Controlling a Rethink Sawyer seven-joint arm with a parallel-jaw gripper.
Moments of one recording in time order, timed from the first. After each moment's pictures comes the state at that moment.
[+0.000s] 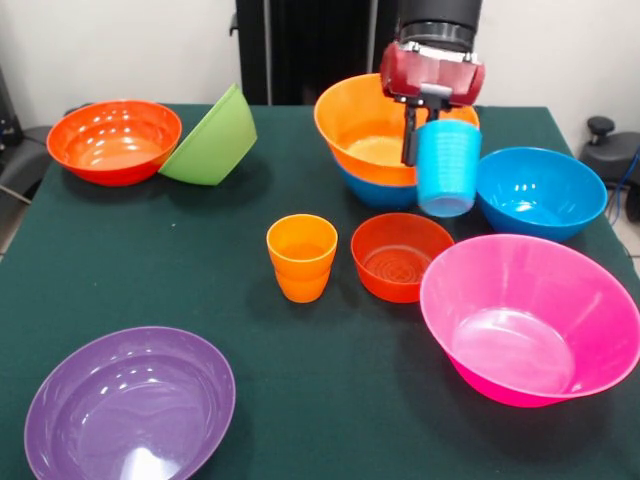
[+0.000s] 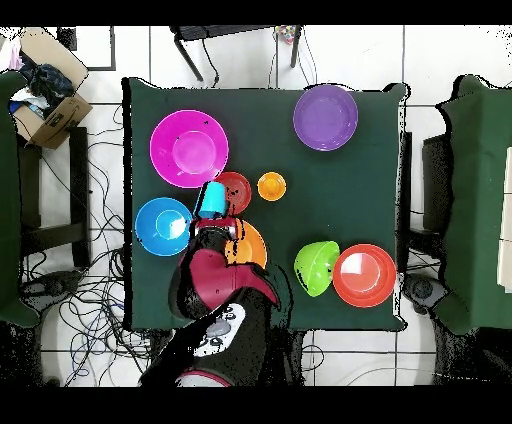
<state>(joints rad) 0.18 -0.57 -0.32 1.91 -0.26 -0.43 1.97</state>
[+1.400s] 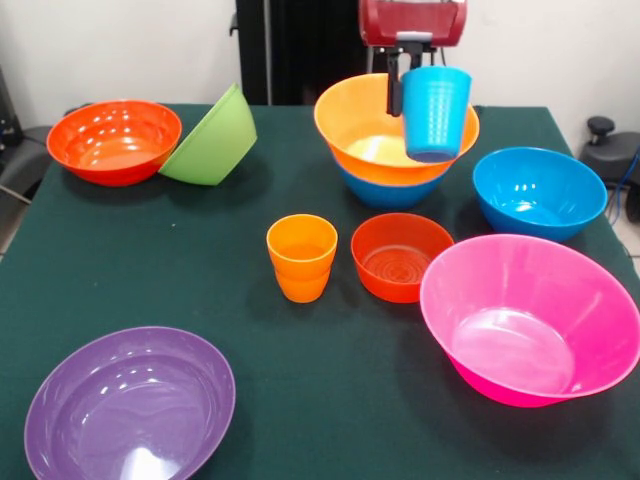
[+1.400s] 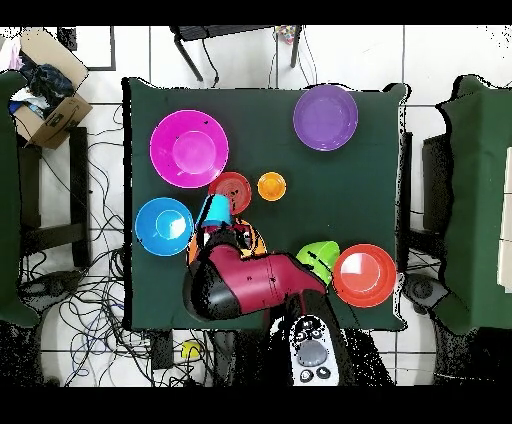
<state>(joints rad) -0.24 -0.89 0.12 2.04 -0.43 0.05 1.97</state>
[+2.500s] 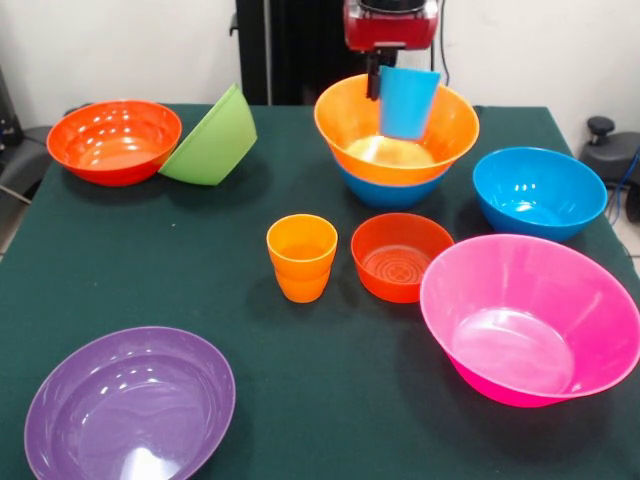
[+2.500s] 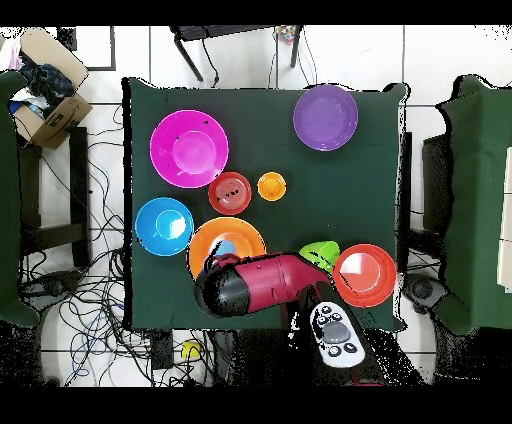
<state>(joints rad) -0.38 -0.84 0.25 2.10 -0.43 0.40 1.97</state>
